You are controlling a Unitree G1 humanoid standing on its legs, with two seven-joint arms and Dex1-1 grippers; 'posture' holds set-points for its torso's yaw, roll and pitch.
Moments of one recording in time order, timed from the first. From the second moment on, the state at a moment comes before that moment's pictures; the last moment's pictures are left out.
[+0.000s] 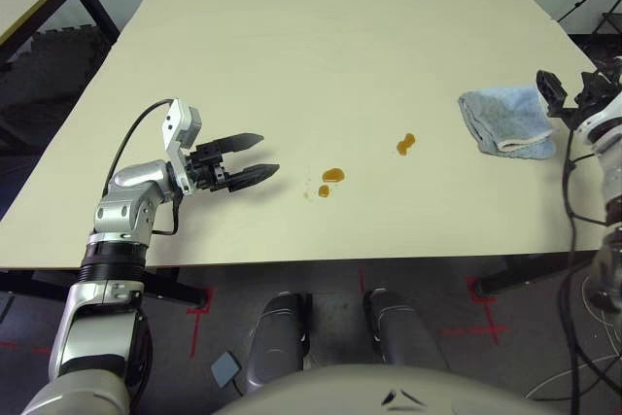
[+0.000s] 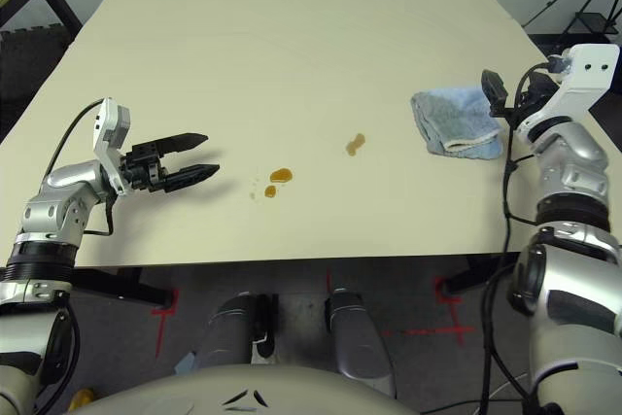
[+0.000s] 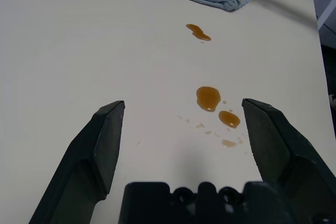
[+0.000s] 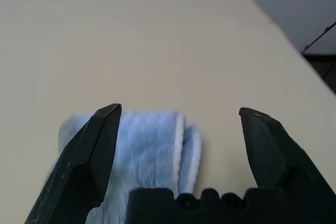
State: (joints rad) left arm -0.41 0.61 0.08 0.32 -0.46 0.25 -1.26; right arm -0.74 -0.73 -0.30 0.89 0.27 0.18 0.60
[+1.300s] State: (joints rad) left arm -0.40 0.61 0.08 0.25 -0.45 0.27 -1.25; right arm -0.92 -0.69 -0.11 1.13 0.07 0.39 0.72
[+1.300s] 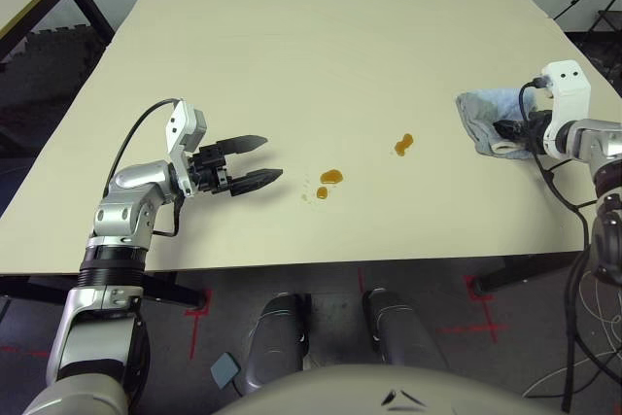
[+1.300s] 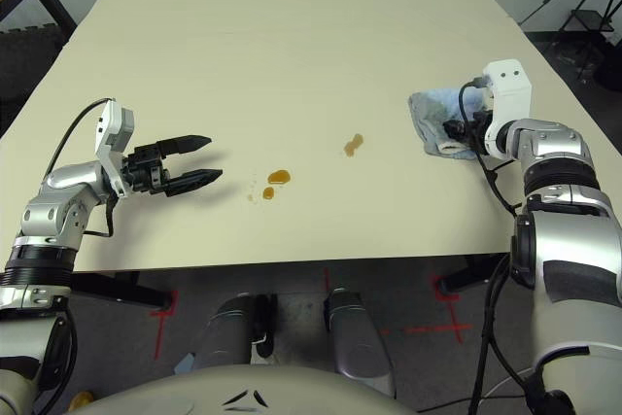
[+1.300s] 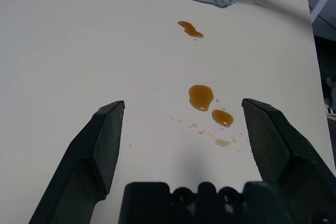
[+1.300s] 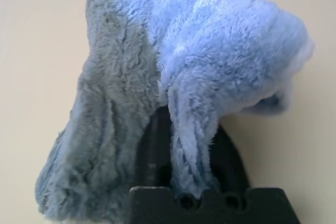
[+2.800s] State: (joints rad) left arm -0.39 0.64 0.07 0.28 -0.44 0.26 -1.27; right arm -0.69 -0.39 -0.06 0.37 0.24 0.89 0.62
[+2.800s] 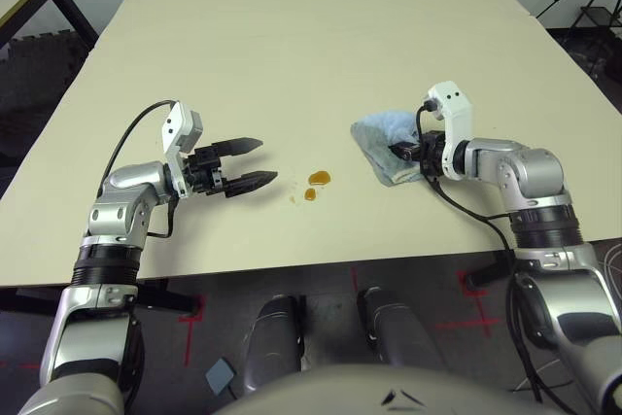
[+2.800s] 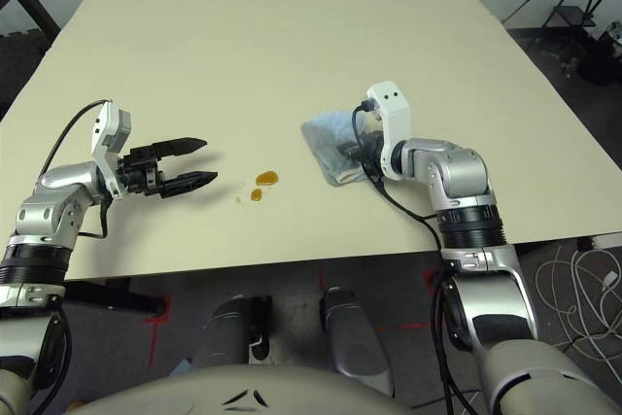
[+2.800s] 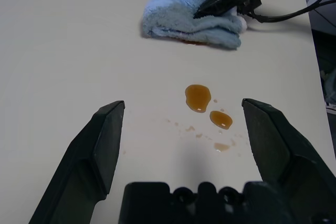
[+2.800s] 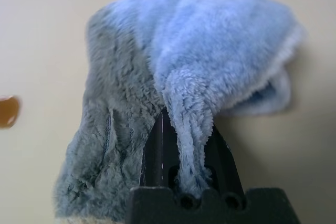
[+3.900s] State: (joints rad) left arm -0.40 0.64 0.07 0.29 -0.44 0.24 -1.27; right arm -0.59 -0.42 0.01 0.07 0.44 1.18 0.66
